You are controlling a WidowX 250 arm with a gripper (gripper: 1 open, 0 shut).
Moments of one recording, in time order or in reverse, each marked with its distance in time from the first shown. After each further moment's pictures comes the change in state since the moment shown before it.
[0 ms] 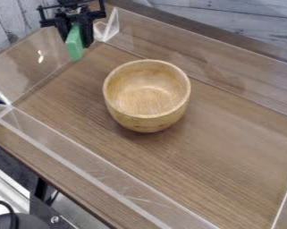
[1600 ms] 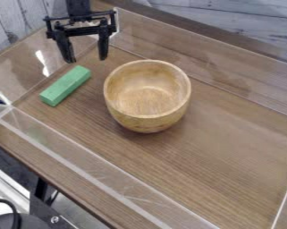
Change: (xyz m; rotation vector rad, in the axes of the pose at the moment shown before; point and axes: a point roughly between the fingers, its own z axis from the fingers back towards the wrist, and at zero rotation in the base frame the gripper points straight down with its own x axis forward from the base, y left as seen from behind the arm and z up) arm -0.006 0.007 -0.028 0.061 0.059 0.234
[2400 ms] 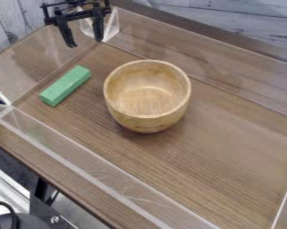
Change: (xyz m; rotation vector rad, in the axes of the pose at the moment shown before) arm 0.030 0.010 0.020 -0.073 0.028 0.169
